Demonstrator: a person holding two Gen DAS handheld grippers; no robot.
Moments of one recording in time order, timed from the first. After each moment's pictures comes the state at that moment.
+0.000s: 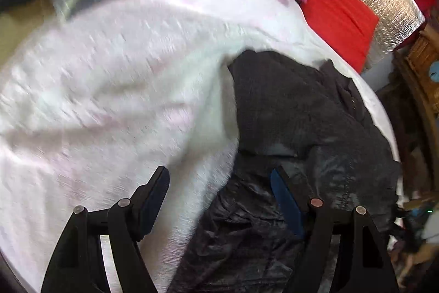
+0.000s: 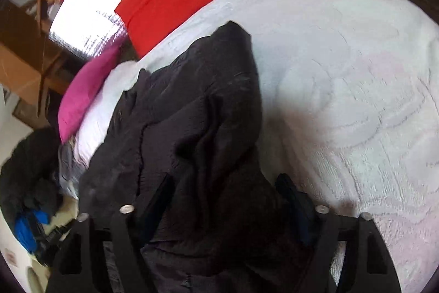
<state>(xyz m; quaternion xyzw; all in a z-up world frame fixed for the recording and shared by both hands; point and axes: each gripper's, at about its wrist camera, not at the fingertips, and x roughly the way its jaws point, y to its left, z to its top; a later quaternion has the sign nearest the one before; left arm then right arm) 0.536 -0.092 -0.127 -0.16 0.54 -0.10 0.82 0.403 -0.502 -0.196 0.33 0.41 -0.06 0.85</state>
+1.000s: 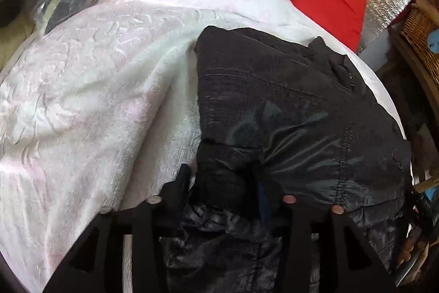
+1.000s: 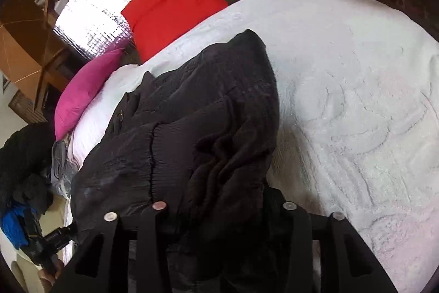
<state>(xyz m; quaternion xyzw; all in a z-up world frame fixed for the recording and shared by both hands) 0.530 -0.136 -0.132 -0.10 0.53 -0.09 0.84 0.400 -0.495 -0.189 0.31 0.38 -0.08 0.86</state>
